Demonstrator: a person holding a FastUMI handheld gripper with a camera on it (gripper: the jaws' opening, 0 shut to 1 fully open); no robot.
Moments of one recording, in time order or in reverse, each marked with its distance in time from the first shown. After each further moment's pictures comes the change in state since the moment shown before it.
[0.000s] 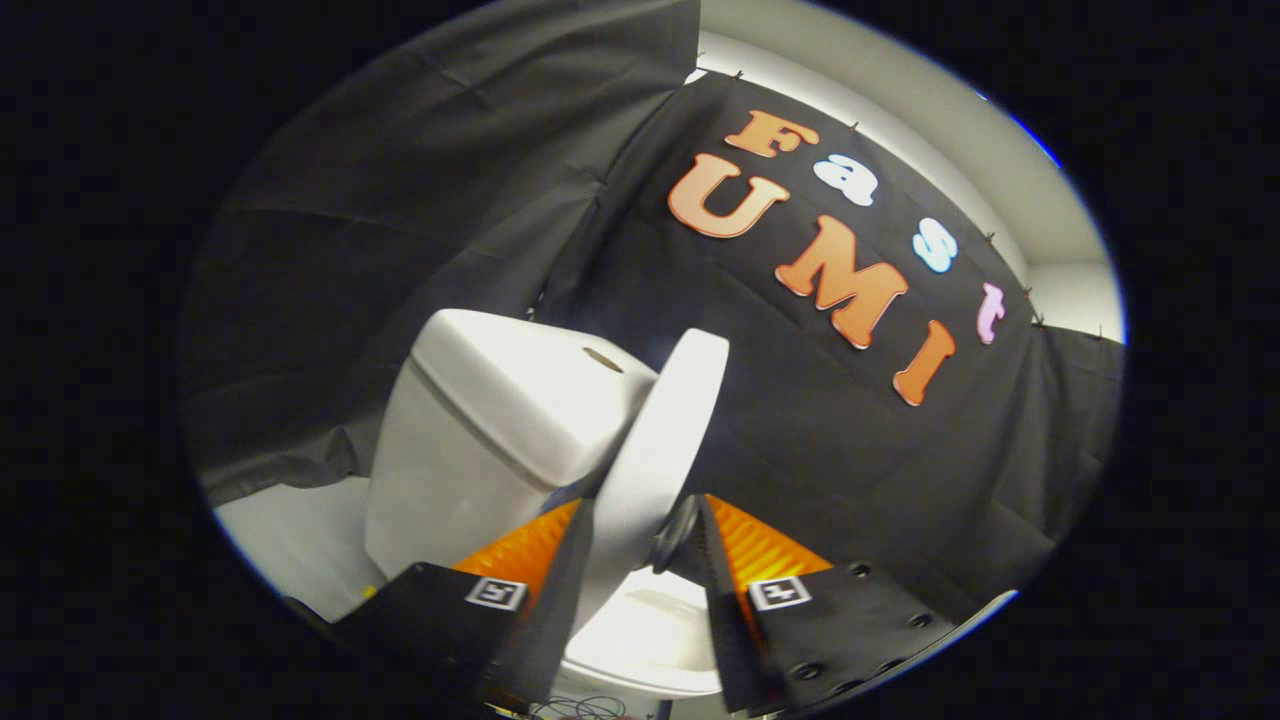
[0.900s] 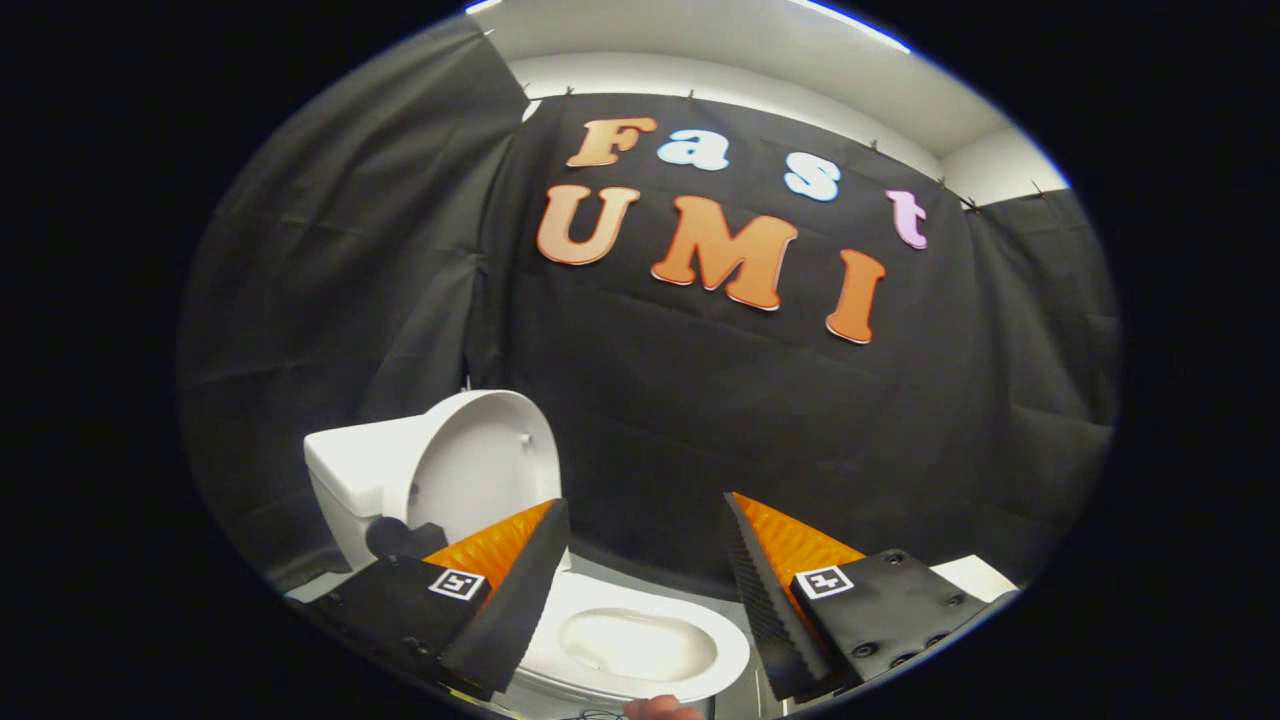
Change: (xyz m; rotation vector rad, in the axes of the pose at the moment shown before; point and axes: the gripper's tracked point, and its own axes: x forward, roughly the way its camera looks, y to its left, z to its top) arm -0.041 -0.284 -0.013 0.389 -0.095 -0.068
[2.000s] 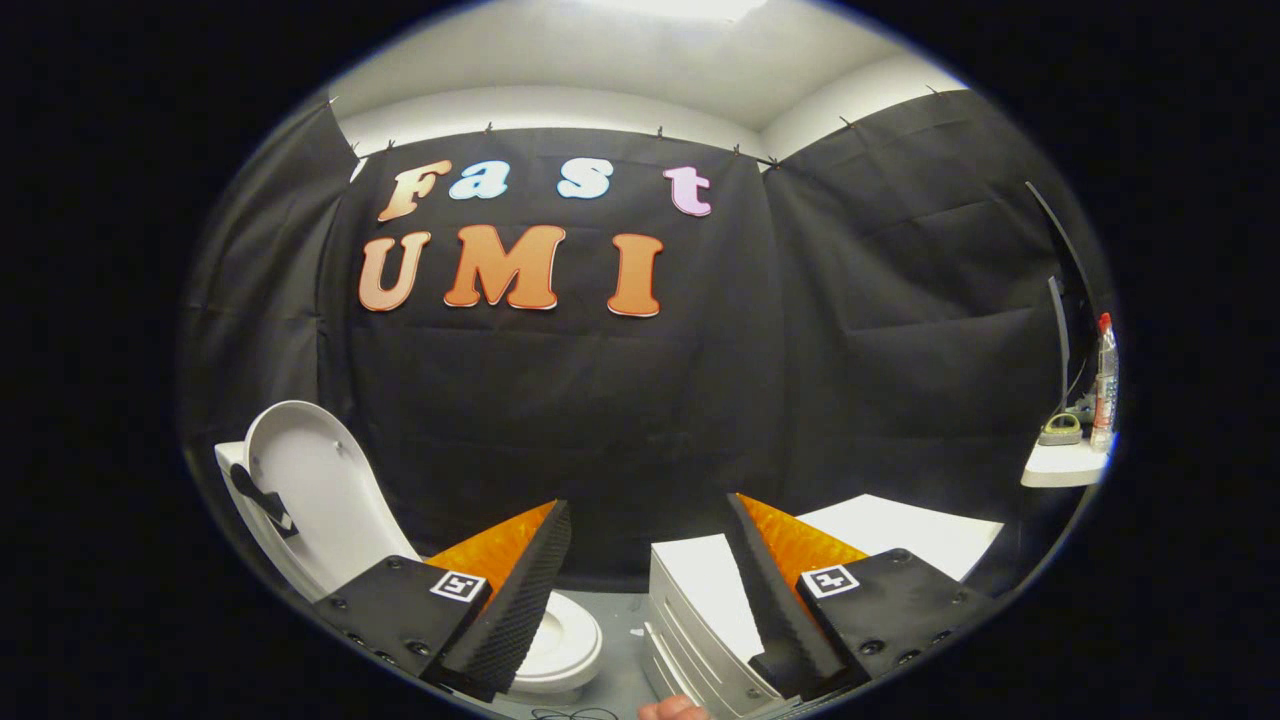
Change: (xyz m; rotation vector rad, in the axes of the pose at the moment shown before) arm -0.119 -0.291 -0.093 0.208 -0.071 -0.333
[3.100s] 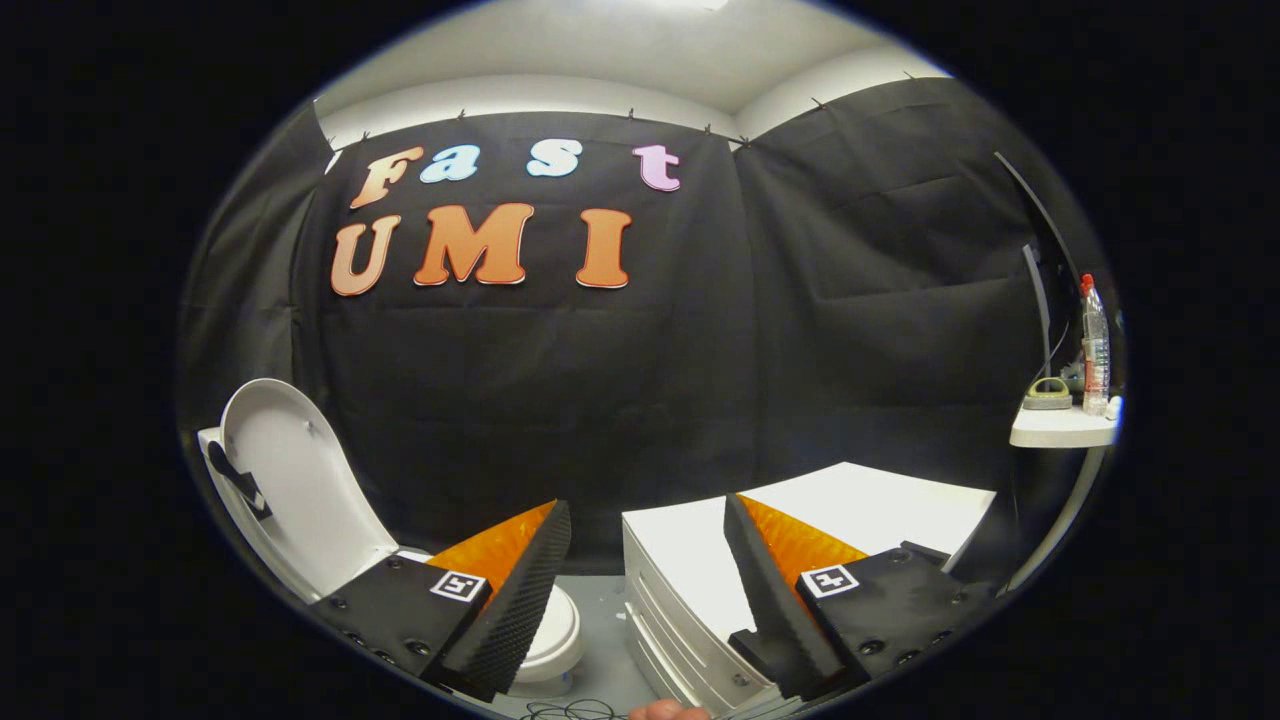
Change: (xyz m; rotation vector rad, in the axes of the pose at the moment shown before) arm -0.004 -0.030 -0.039 0.025 0.043 -0.079
